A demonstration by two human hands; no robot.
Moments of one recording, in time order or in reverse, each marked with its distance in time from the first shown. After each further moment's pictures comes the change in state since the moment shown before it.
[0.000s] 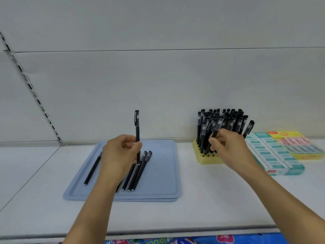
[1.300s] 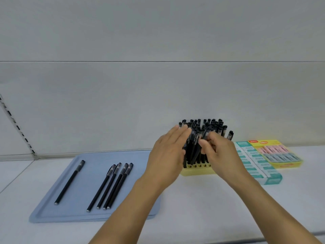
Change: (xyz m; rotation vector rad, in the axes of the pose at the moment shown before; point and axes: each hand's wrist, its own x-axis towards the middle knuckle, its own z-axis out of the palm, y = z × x) left_hand -0.016 0.062 0.123 0.486 -0.328 0.802; right_hand 0.000 0.006 -0.027 0.080 0.125 -0.149
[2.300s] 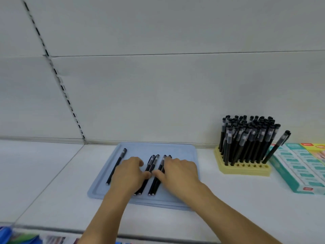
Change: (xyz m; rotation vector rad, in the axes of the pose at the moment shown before) left_hand -0.113 -0.119 -0.067 0.086 -0.292 -0.938; right_hand -0.040 -0.124 0.145 -0.449 -0.591 -0.184
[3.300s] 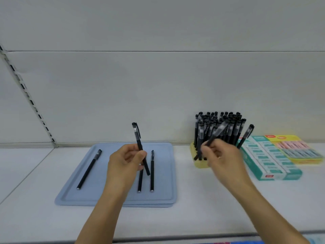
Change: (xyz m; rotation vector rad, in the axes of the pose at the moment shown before) left_hand -0.023 0.054 0.013 -1.042 0.173 0.141; right_hand -0.060 0.126 -0.044 0.636 0.491 0.298
